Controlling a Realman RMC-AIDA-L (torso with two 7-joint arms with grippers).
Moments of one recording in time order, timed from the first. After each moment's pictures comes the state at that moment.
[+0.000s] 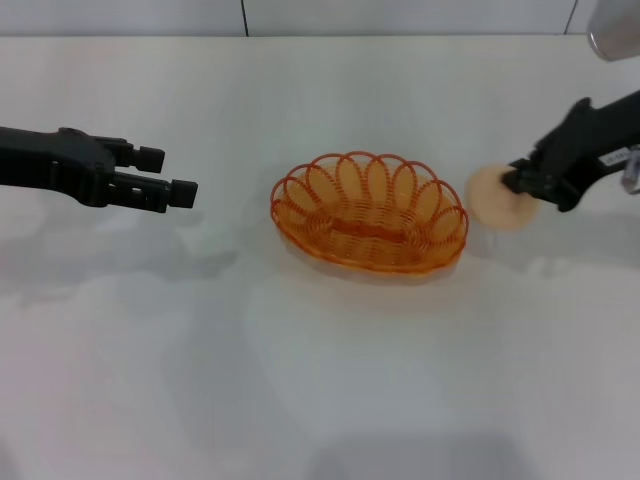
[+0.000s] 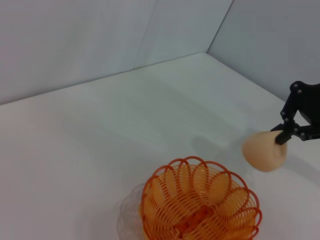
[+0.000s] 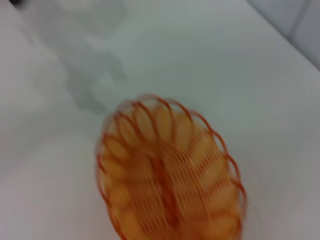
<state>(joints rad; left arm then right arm) -0.55 -1.96 0.76 1.02 2.12 1.75 -1.98 0.56 2.02 -1.36 -1.59 -2.43 -1.57 2.31</state>
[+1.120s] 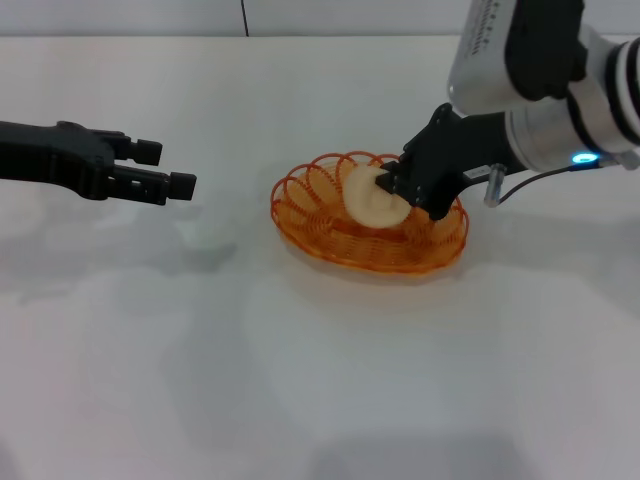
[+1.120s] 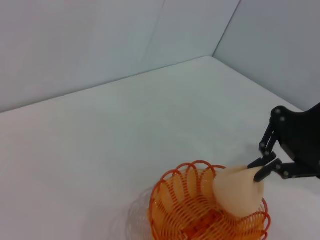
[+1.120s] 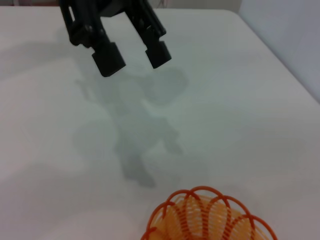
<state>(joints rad) -0.55 -1.96 0.76 1.02 2.12 1.73 -1.97 0.59 2.02 -1.63 -1.43 -2.27 -1.19 2.21</state>
